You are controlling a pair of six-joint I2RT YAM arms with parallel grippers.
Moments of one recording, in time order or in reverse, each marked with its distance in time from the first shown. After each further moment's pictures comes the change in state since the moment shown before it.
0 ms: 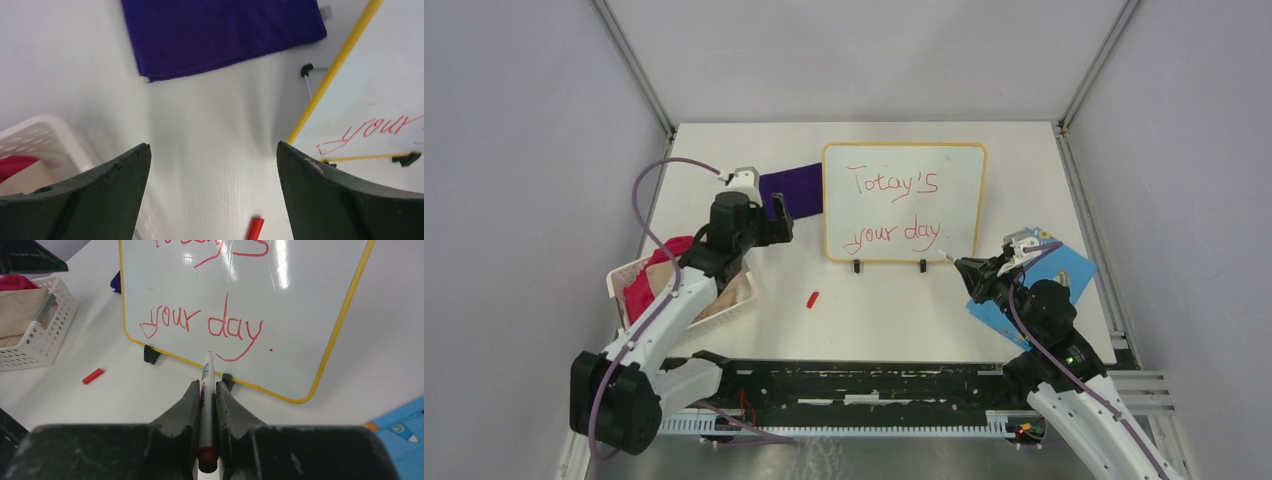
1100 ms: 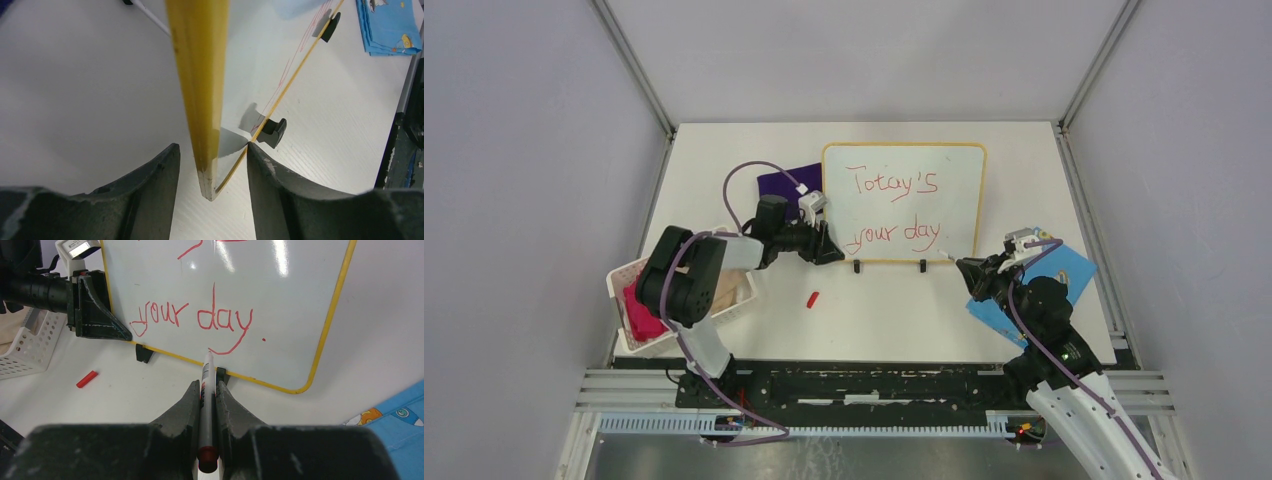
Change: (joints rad) left arm -0.011 0.648 0.023 0.491 0.795 0.203; right arm -0.045 0.036 -0.007 0.002 -0.003 0.027
